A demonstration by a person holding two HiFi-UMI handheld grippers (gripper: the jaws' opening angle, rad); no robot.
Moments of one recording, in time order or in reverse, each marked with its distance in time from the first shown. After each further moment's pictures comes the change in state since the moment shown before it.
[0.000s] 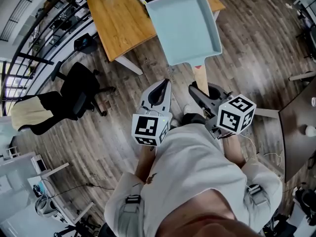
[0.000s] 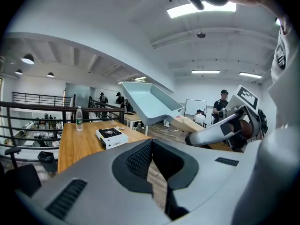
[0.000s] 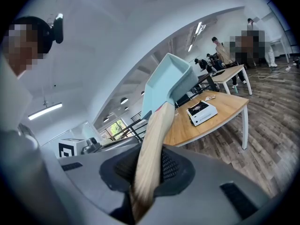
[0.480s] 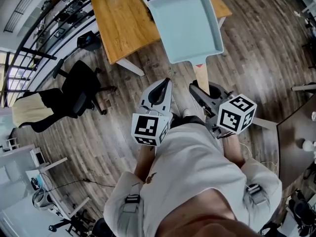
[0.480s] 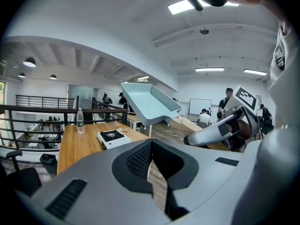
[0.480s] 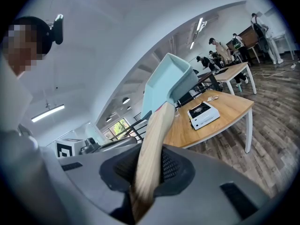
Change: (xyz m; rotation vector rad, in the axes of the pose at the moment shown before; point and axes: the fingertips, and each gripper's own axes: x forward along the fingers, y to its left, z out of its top) left arm 0.055 0.011 0.020 0.005 0.007 0.047; right arm 0.019 -0.046 0.043 0.001 0.016 0.047
